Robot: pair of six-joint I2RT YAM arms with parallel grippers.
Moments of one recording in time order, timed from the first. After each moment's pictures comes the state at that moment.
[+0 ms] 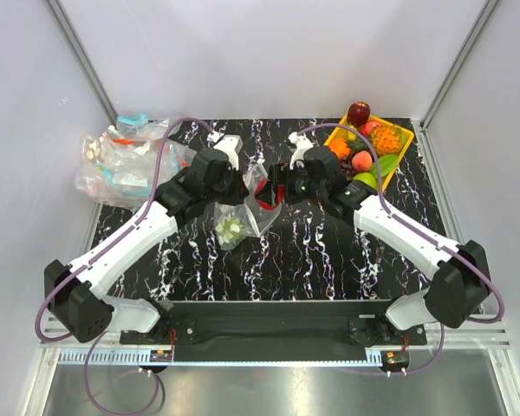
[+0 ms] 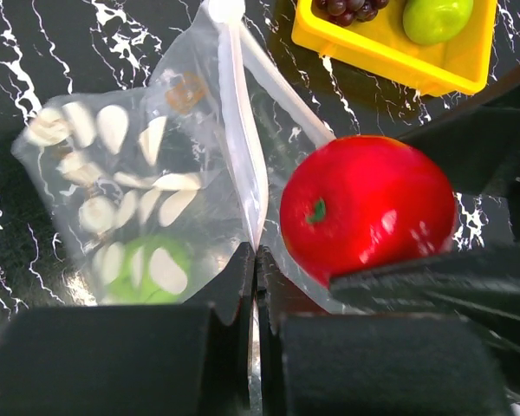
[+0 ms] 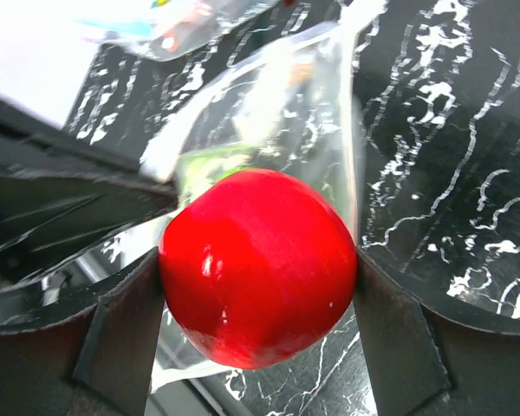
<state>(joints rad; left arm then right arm) -0.66 1.31 1.23 -0.52 -0.03 -0.42 0.66 1.43 1.19 -0.23 -0.22 0.44</state>
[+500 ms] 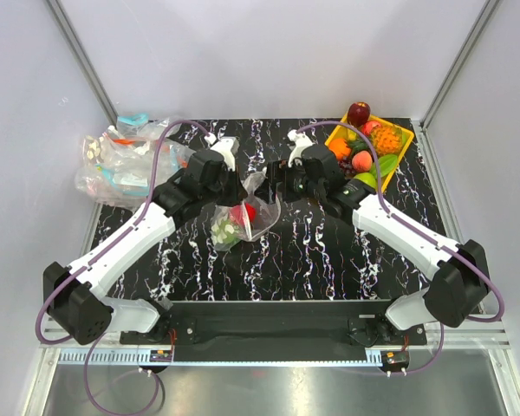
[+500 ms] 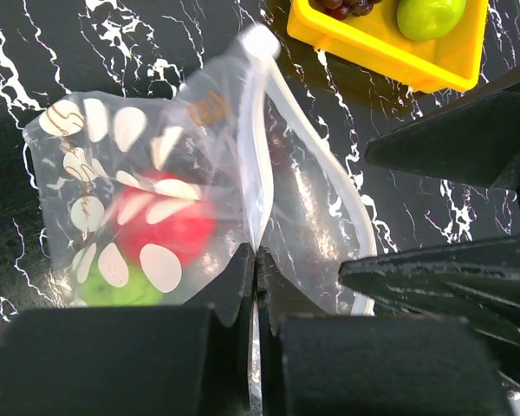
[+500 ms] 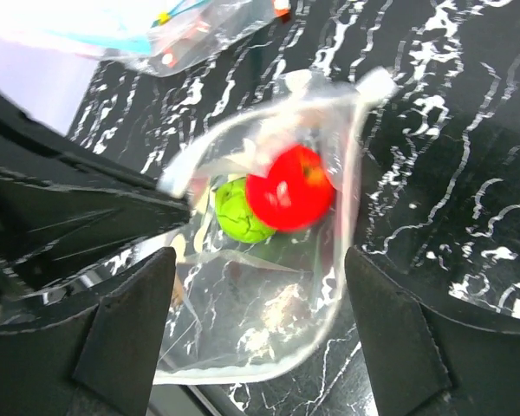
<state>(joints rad) -0.62 1.30 1.18 -0.50 0.03 -0.44 0.68 1.44 1.21 -0.23 -0.17 0.45</state>
